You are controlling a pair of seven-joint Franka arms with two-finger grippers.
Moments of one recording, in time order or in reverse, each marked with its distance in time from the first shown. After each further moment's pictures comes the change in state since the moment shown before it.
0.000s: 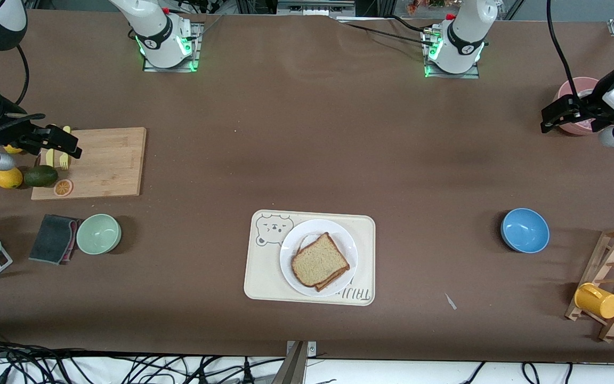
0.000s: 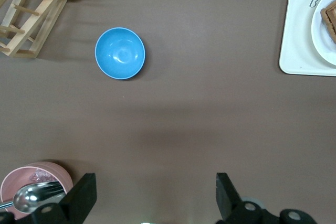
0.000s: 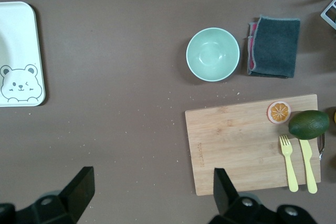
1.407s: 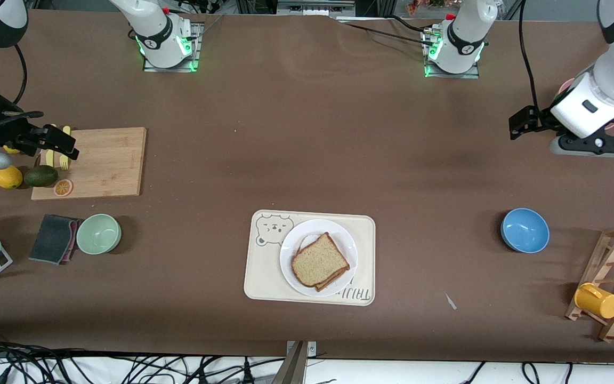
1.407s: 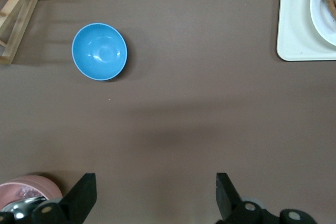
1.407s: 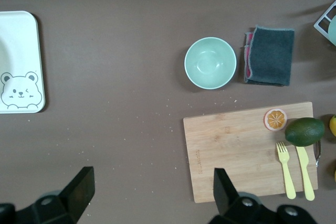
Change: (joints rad) left arm 0.017 -0.054 -0.062 -0.187 0.000 0.127 0.012; right arm -0.001 -0.008 0.001 -0.006 -0.006 0.033 0.000
